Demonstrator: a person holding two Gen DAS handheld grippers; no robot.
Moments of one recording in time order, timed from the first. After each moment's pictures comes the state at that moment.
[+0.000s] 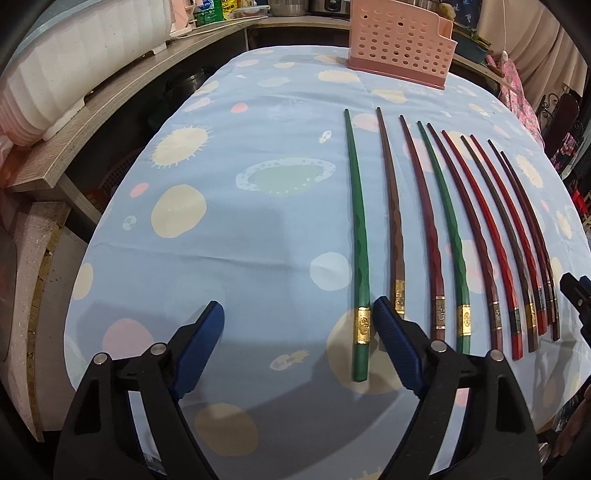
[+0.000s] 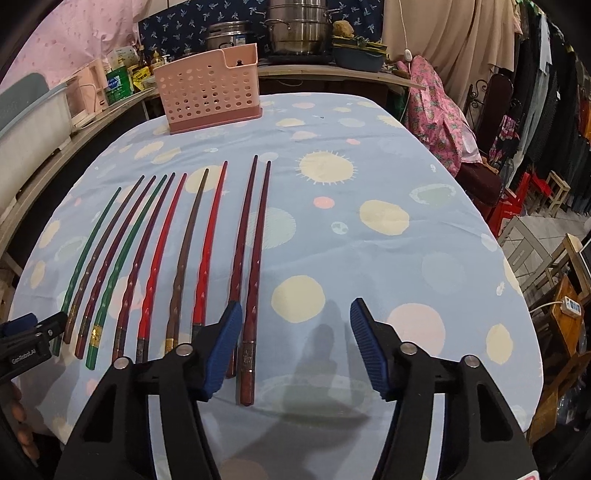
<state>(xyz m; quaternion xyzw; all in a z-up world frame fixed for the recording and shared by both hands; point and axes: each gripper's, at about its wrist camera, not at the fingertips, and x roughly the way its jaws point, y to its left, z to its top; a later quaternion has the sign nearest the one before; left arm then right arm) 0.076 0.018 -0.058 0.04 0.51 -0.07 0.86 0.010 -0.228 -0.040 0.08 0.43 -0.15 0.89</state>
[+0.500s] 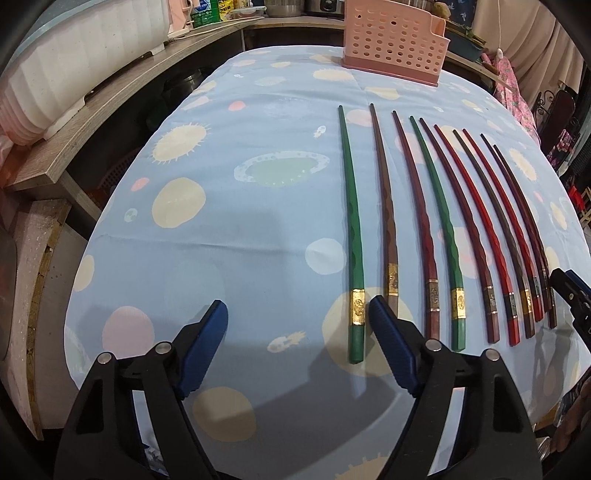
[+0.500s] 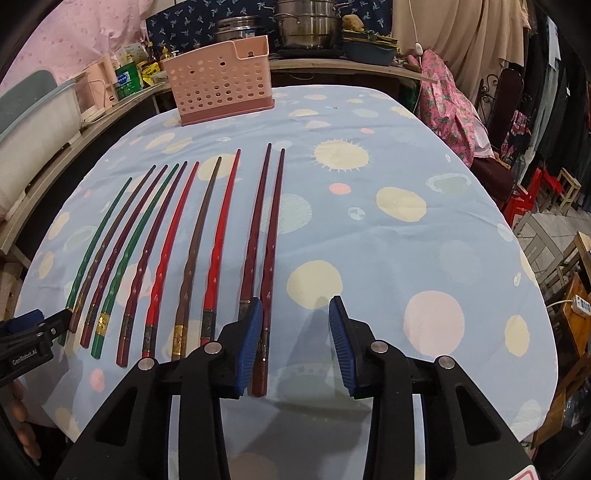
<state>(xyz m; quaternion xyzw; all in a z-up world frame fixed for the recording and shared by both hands) 0.066 0.019 -0.057 0.04 0.51 -0.07 0.86 0.005 -0.225 -0.046 0.09 0.43 -0.13 0.89</state>
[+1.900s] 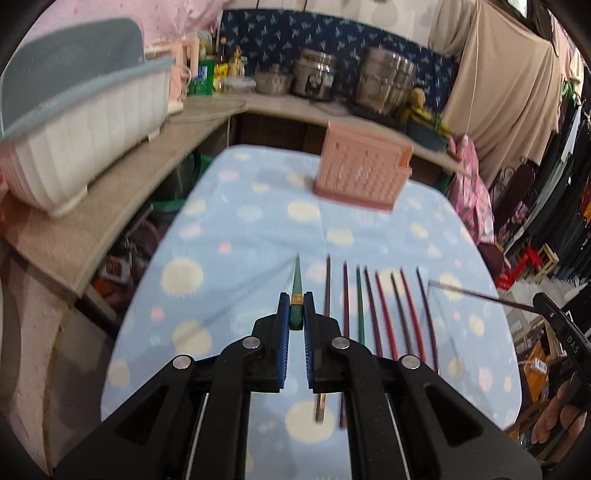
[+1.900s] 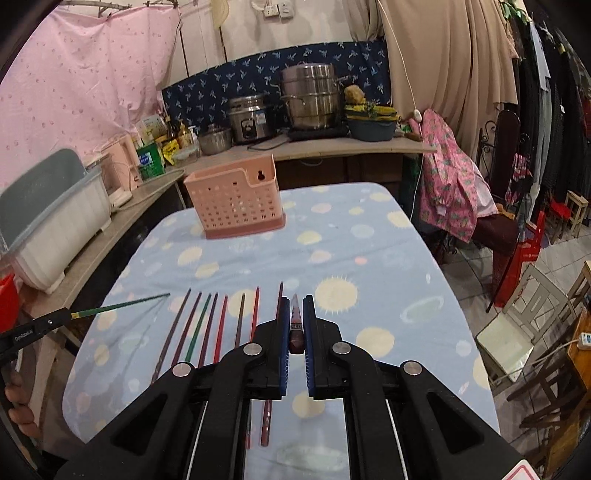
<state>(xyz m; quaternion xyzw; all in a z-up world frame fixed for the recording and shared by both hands) 0.108 0.037 0.091 -0.05 0.39 -0.13 0.91 0.025 -0.267 0.097 0.11 0.30 -0.11 0.94</state>
